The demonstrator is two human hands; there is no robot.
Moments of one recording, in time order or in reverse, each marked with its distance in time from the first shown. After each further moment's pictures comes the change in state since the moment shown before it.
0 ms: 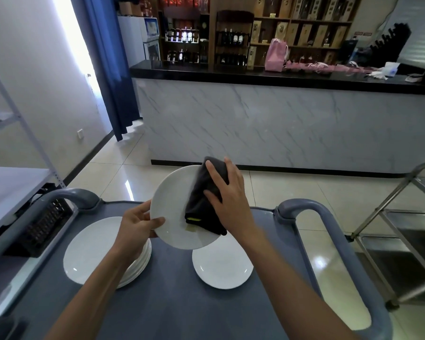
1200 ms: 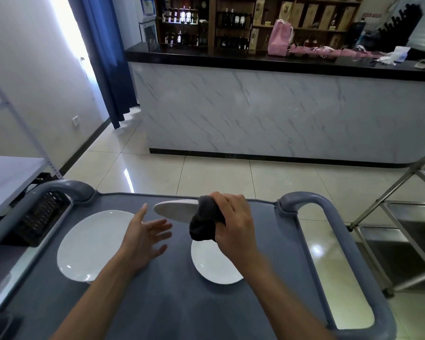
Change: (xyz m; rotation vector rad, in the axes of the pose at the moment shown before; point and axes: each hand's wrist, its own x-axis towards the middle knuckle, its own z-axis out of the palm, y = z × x) left_hand 0.013 -0.040 0.003 -0.190 0.142 -0.646; right_hand -0.058 0.000 0.010 0.075 0.233 -0.130
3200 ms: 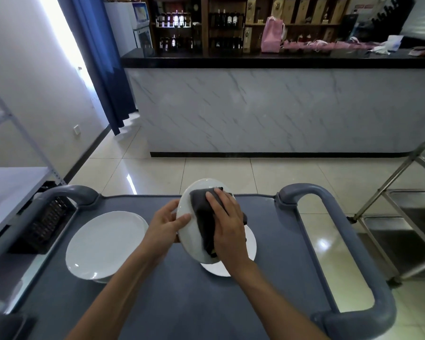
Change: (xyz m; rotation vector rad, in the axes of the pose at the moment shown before) left_hand -0.048 -0.004 0.050 0.304 -0.241 0.512; right_hand -0.035 -0.009 0.019 0.082 -0.060 0.267
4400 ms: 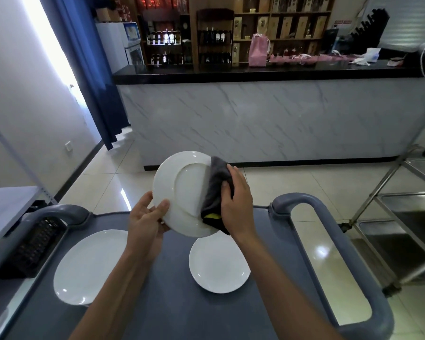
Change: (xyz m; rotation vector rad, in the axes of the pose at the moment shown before) left_hand 0.023 0.038 0.003 -0.364 0.184 0.152; right_hand 0.088 0.003 -0.035 0.254 0.071 0.373
